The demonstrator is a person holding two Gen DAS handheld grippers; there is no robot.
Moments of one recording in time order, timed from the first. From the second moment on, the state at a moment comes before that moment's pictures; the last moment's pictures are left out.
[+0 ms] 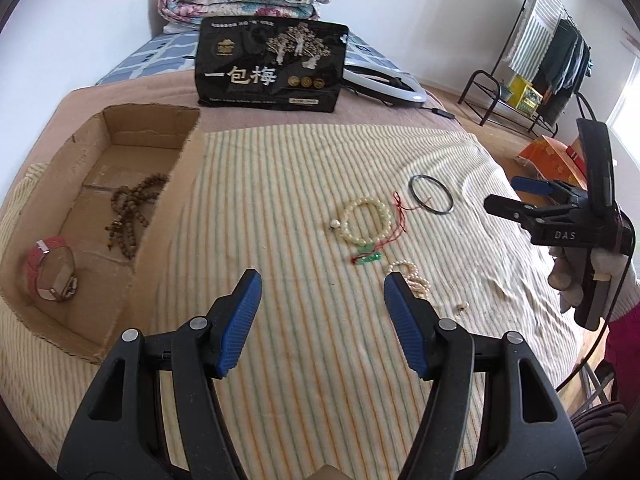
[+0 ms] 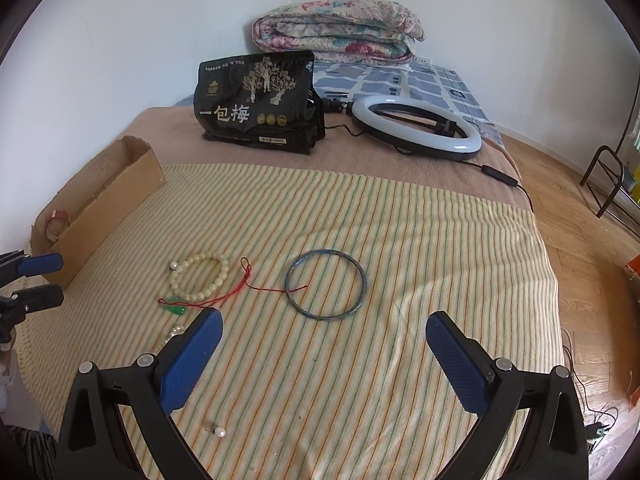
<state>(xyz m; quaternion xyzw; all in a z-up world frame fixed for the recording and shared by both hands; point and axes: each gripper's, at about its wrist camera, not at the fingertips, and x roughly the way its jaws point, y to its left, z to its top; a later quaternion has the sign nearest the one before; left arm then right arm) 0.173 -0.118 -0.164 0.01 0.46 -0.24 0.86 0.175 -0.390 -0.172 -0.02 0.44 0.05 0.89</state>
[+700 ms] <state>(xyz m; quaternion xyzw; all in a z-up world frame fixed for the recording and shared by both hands) 0.176 -0.198 -0.231 0.03 0.50 -0.29 0.81 0.244 -0.386 -0.246 0.01 0.47 0.00 0.88</state>
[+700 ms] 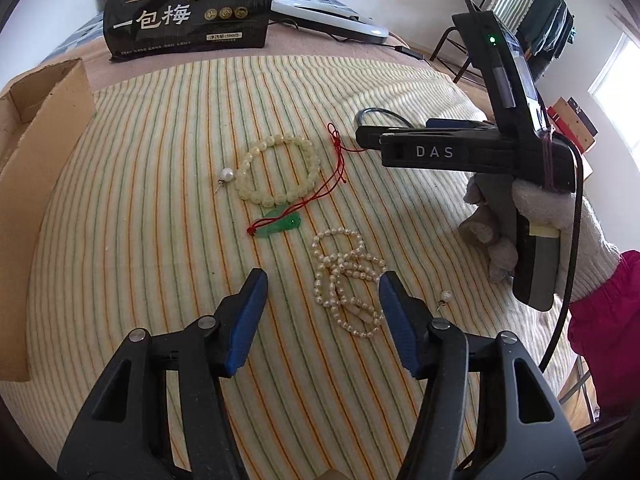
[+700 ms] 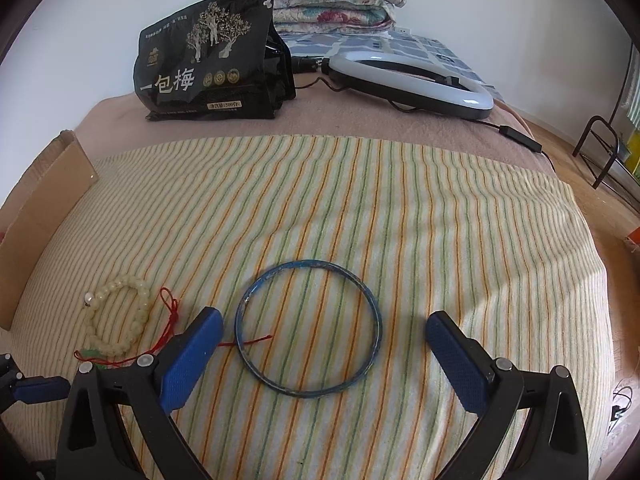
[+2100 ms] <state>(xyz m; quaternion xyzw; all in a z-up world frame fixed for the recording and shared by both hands) 0.152 -0.164 -0.175 0.01 0.44 -0.28 0.85 0.181 -0.394 -0.164 0.04 0.43 0.02 0.90</state>
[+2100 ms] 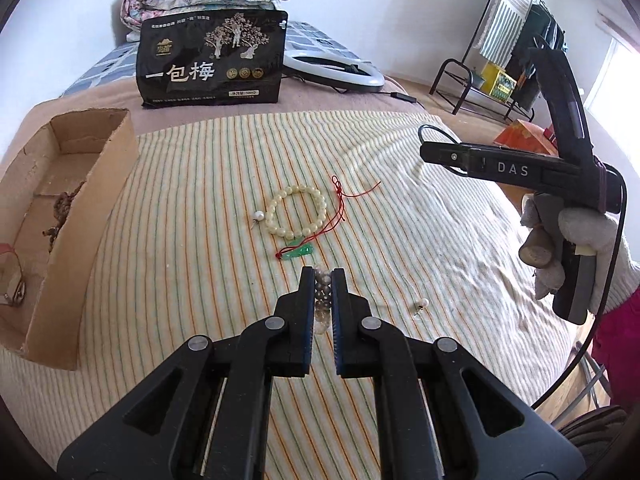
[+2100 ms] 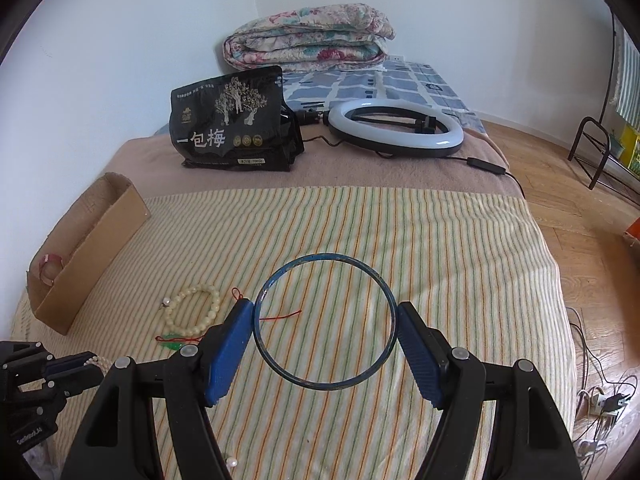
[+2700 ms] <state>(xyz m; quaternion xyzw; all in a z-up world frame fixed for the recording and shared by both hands) 0.130 -0.094 -0.114 -0.02 0.39 -0.25 0.88 0.147 -0.350 -0.102 0.02 0.40 0.05 0.92</state>
